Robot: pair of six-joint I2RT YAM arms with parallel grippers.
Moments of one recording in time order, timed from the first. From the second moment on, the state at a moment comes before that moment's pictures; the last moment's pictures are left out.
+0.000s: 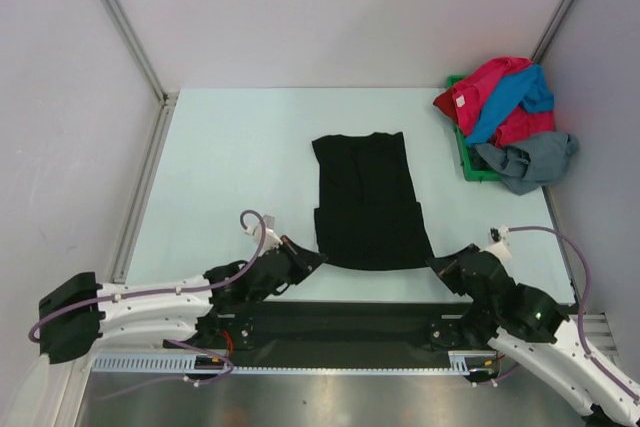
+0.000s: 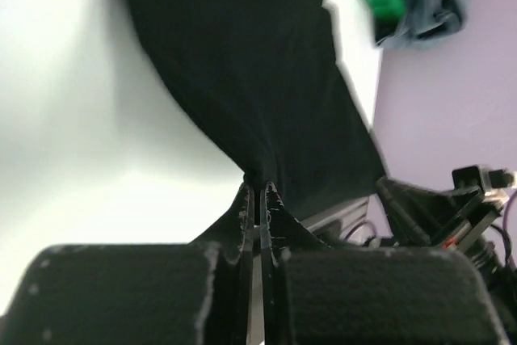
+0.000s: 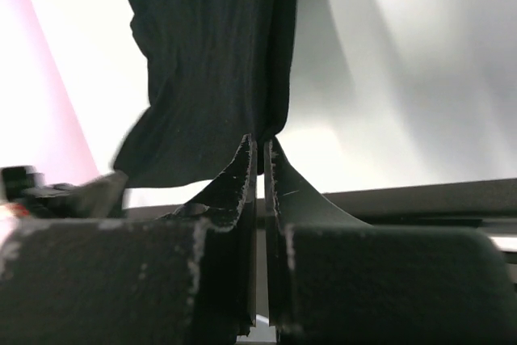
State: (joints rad) left arm -1.19 0.92 0.26 0.14 -0.45 -1.50; right arm 0.83 0.13 0.40 -0.96 0.41 1.40
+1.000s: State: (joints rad) left arm -0.37 1.85 1.28 0.17 0.28 -1.08; right arm 0.11 1.65 1.26 -0.21 -0.22 0.85
